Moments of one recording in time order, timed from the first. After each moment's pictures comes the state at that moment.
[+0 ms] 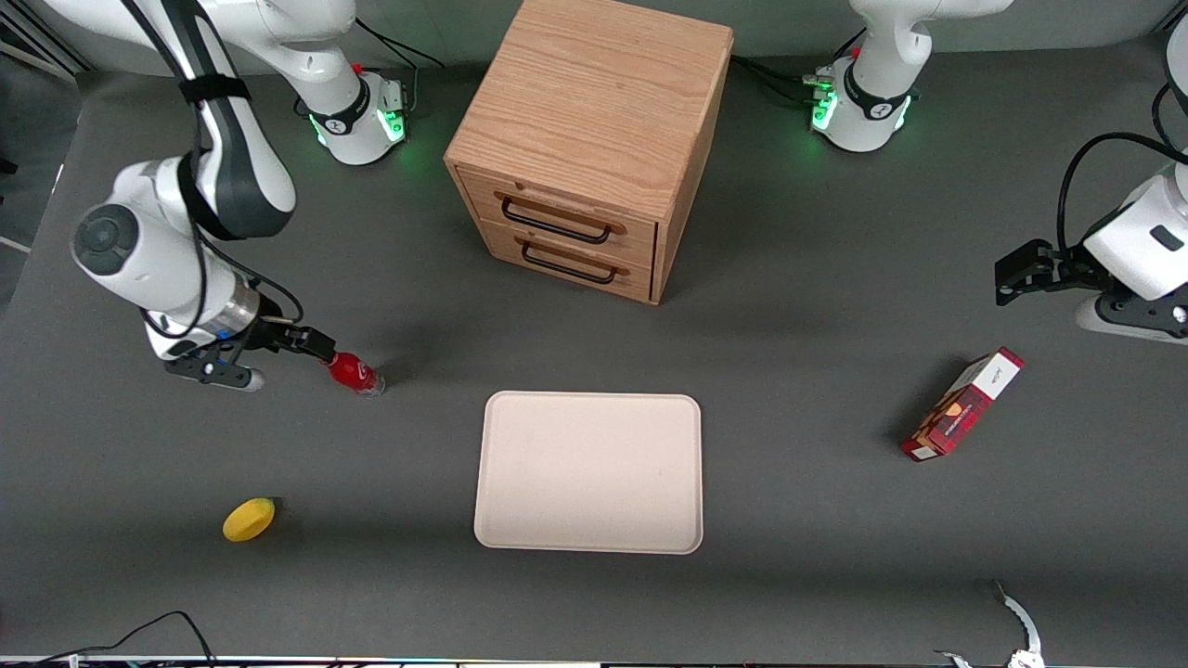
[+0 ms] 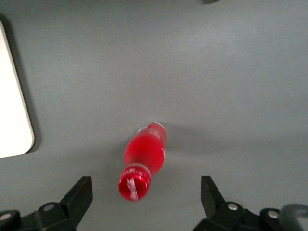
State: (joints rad) arm 0.00 0.12 0.11 -2.15 0.03 2.30 0.33
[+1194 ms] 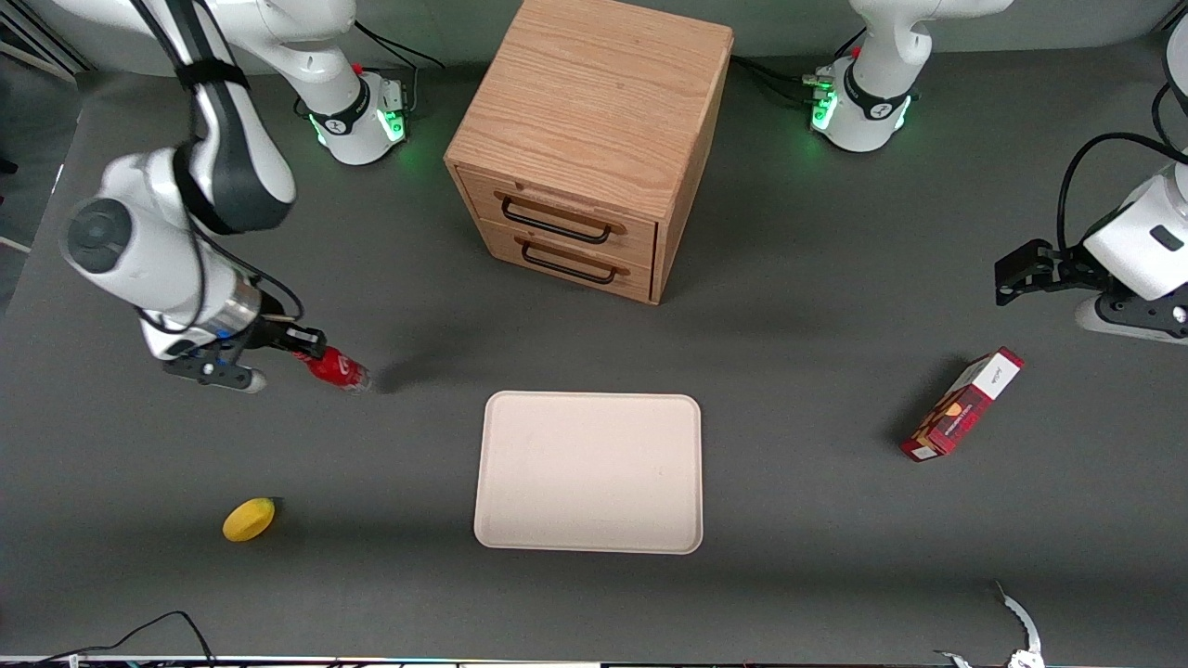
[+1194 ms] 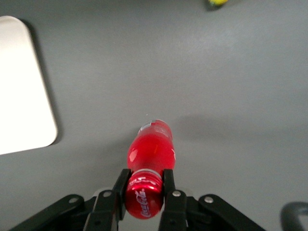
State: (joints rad) arm 0.00 0.08 0.14 -1.94 0.03 2.00 0.36
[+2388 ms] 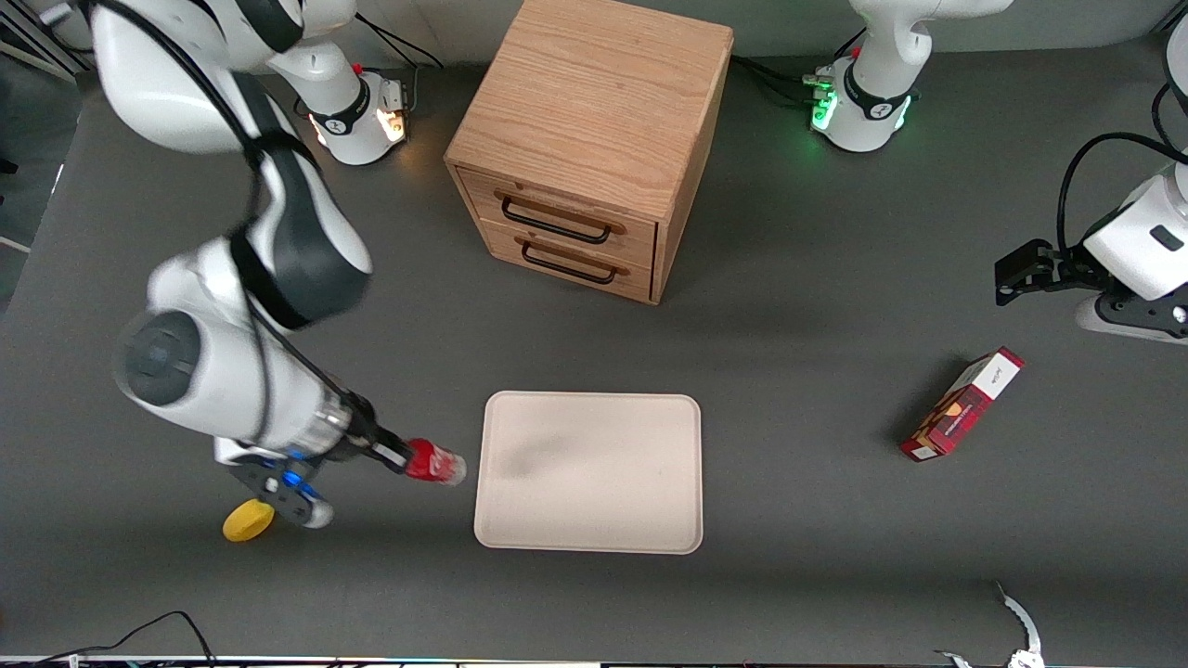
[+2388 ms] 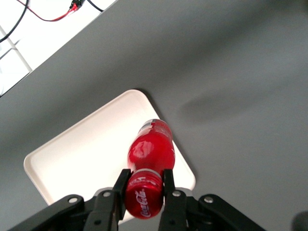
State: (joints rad) arm 0.23 0.79 0.19 -0.97 -0.04 1.85 0.98
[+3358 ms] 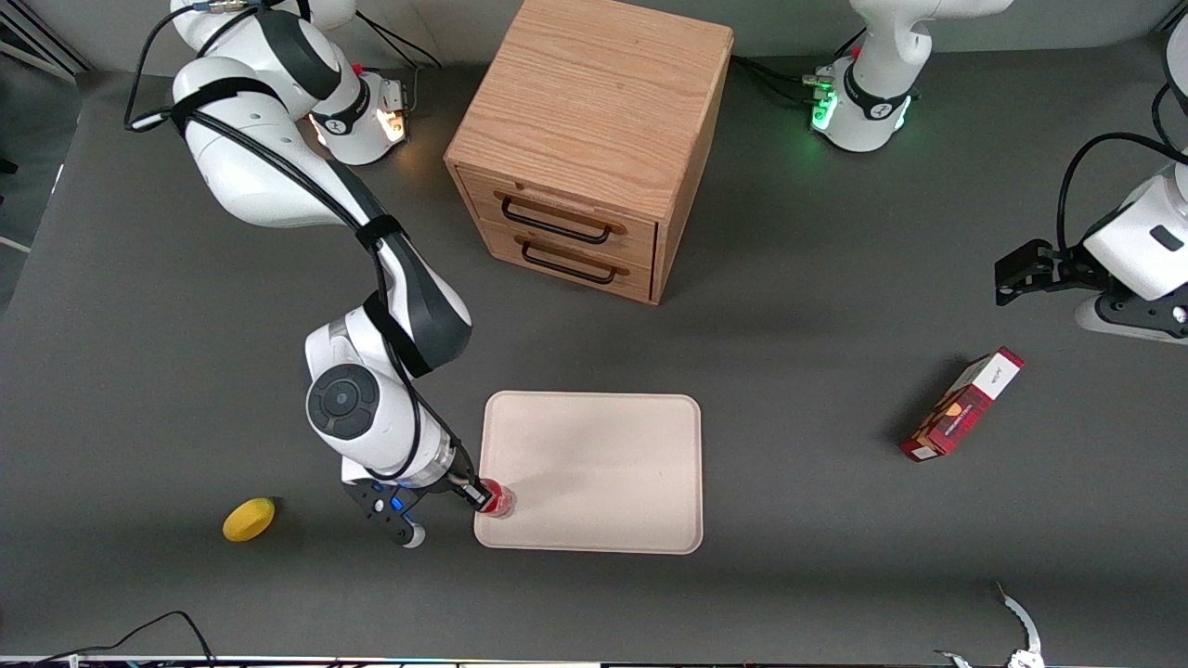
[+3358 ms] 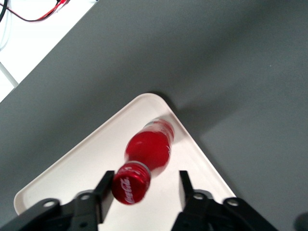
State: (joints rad) arm 0.24 0.94 0.30 -0.92 -0.22 1.98 1.18
